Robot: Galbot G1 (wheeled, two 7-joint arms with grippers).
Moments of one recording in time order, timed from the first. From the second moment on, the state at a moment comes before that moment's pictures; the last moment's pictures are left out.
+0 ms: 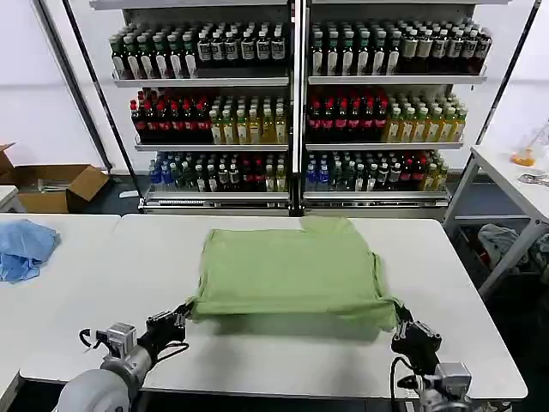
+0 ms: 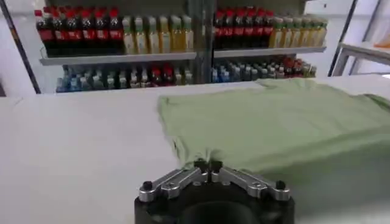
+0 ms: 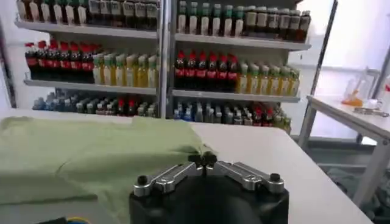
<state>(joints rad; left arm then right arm) 1.36 -0.90 -0.40 -2.04 -0.67 0.49 -0.13 -1.50 1.14 0.51 2.19 0.31 -0.41 0.26</state>
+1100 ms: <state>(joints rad) 1.16 -0.96 -0.25 -1.84 -0.59 0.45 -0.16 -1.32 1.14 0.42 1.98 0.28 -0.46 0.23</state>
